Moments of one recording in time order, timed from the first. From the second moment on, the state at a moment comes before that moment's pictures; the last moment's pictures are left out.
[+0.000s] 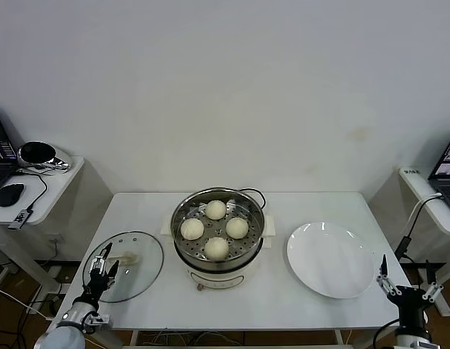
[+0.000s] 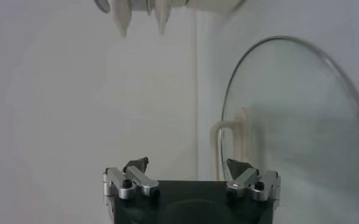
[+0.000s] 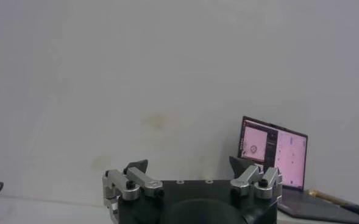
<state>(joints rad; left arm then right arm) 1.31 -1.06 -0.55 -1.45 1.12 -0.13 -0.21 -1.63 1.50 0.95 1.94 0.06 0.32 0.03</state>
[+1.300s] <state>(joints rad) 1.13 -1.06 -0.48 -1.26 1.13 -0.13 -0.19 -1.65 1.50 0.95 1.92 0.03 0.36 0.03</state>
